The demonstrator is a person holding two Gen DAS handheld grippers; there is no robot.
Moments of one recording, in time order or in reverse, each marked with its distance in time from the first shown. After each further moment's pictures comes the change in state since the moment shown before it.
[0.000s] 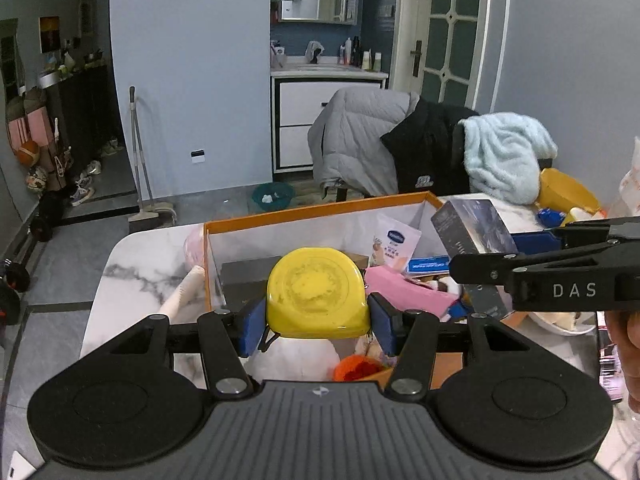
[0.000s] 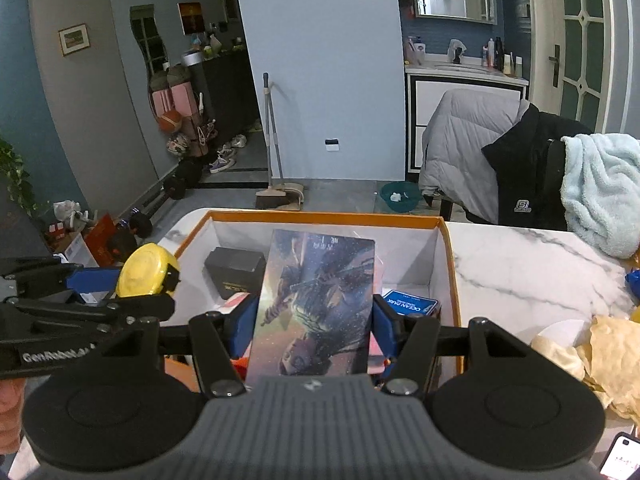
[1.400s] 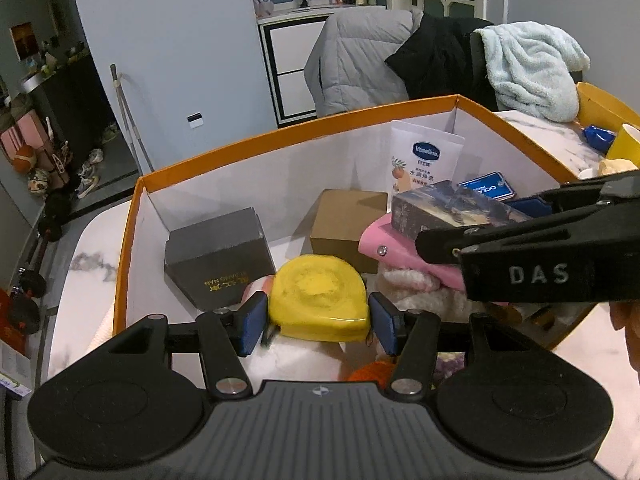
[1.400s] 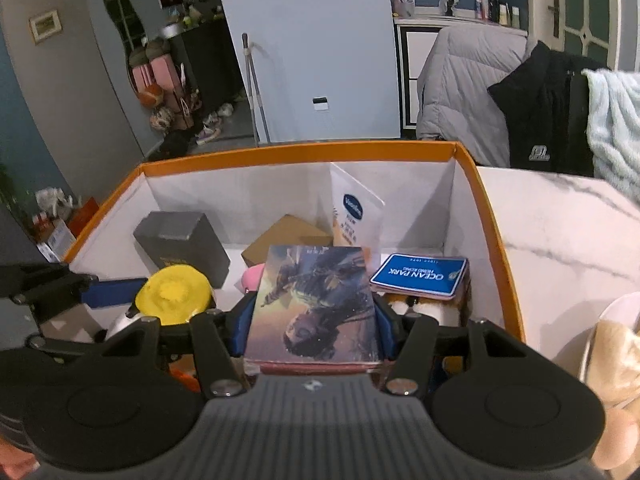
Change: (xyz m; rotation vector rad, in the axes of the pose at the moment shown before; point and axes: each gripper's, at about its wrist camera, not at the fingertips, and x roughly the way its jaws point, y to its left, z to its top) left arm 0.099 -0.024 -0.019 0.122 0.160 0.076; right arm 0.113 -0.031 -0.022 0.076 0.108 0.003
